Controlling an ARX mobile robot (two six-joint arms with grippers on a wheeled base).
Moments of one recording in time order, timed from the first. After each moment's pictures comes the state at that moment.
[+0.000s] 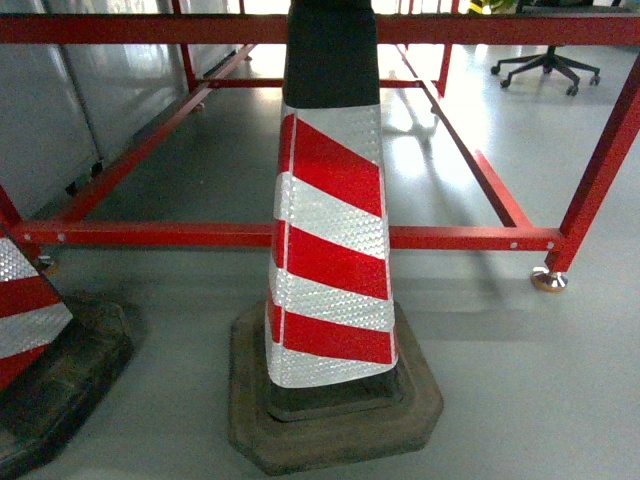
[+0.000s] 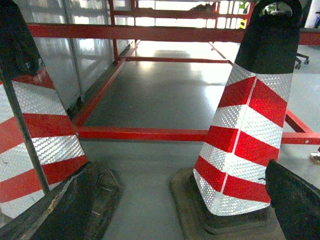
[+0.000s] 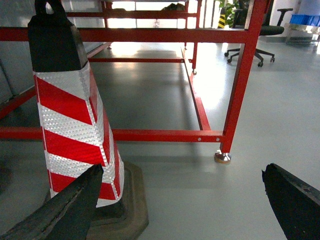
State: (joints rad) left arm 0.00 0.01 0.01 0.00 0.00 -0.01; right arm 0.00 0.01 0.01 0.00 0.00 0.00
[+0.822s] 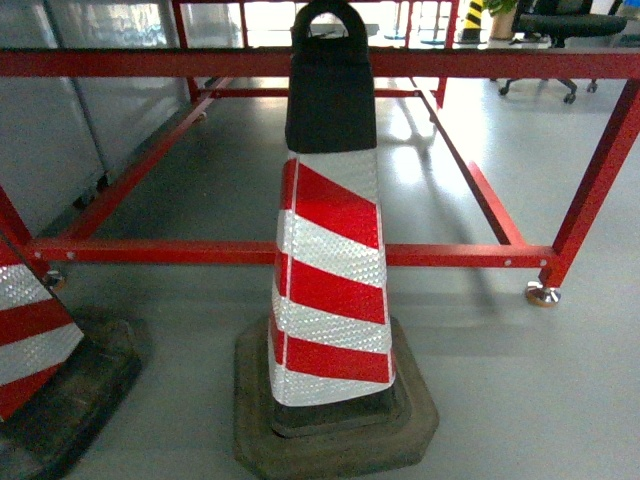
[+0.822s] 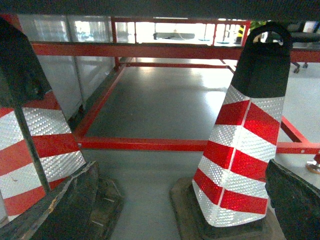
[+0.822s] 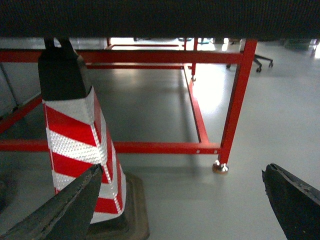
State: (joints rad) left arm 0.00 0.01 0.01 -0.01 0.00 -0.01; right arm 0.00 0.01 0.01 0.00 0.00 0.00
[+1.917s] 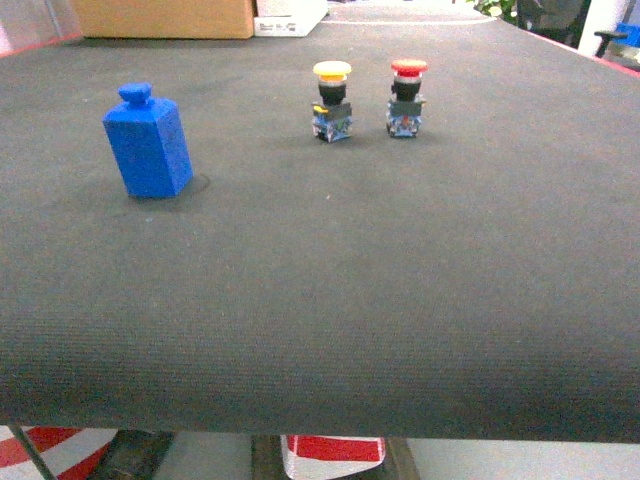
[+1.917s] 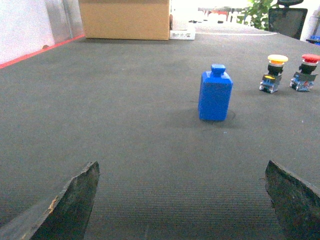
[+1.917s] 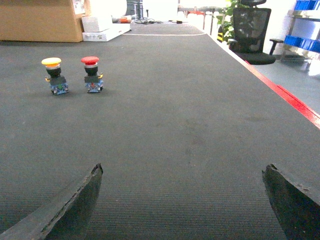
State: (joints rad) left arm 0.00 0.01 0.01 0.00 0.00 0.00; right arm 0.00 0.01 0.01 -0.01 0.00 0.00
